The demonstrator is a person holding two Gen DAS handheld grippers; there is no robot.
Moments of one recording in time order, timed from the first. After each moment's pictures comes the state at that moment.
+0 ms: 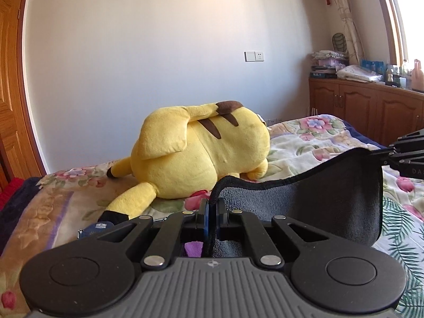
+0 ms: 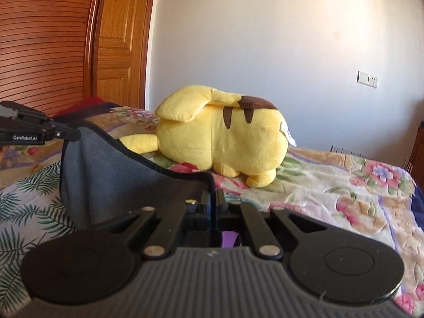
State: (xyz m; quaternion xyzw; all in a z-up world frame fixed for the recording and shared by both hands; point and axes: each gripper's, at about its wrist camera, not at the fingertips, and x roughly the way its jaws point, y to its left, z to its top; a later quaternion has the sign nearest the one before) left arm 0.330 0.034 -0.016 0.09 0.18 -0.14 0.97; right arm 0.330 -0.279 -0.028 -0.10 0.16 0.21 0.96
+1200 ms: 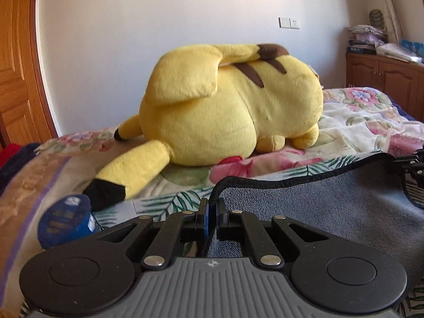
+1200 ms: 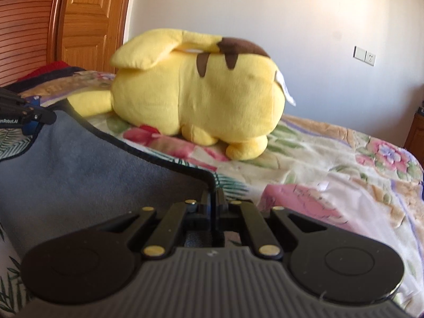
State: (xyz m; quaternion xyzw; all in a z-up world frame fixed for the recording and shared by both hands) left arm 0.443 0.032 -0.105 0.09 0.24 -0.06 0.96; right arm 0.433 -0.267 -0.117 -0.12 0.22 0.17 0.95
